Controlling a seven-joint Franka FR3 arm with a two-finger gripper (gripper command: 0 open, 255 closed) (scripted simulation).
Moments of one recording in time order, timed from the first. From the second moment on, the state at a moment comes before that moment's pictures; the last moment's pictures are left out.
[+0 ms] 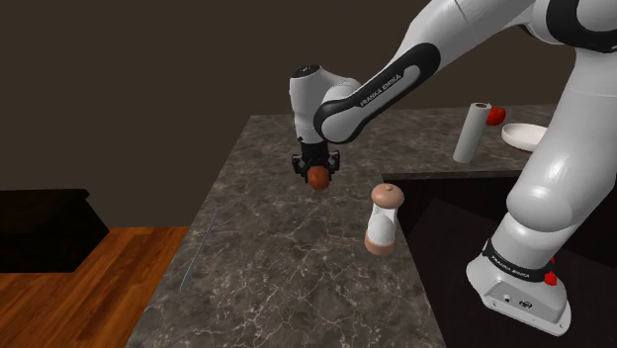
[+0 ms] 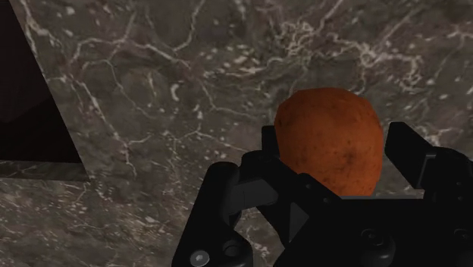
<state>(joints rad) -0.30 0.10 0.60 -2.18 -0.24 2.23 1.30</state>
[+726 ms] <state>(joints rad) -0.30 0.01 0.61 -2.11 -0.17 2.10 1.24</state>
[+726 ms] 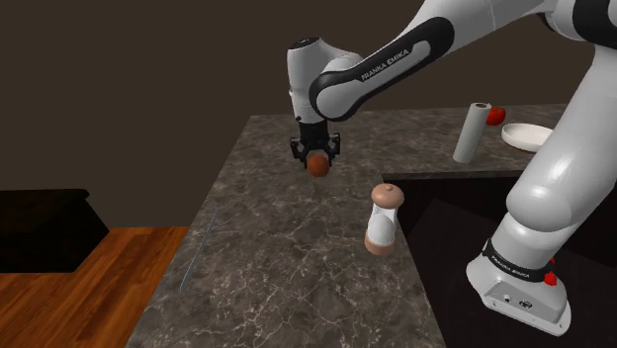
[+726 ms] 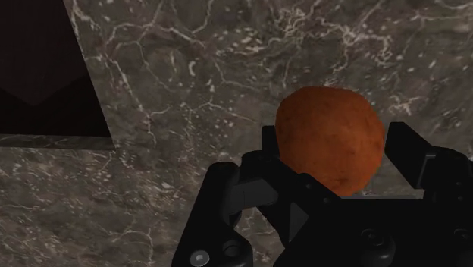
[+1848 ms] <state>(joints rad) -0.31 -0.06 0.60 -1.95 -0.11 1.88 1.17</state>
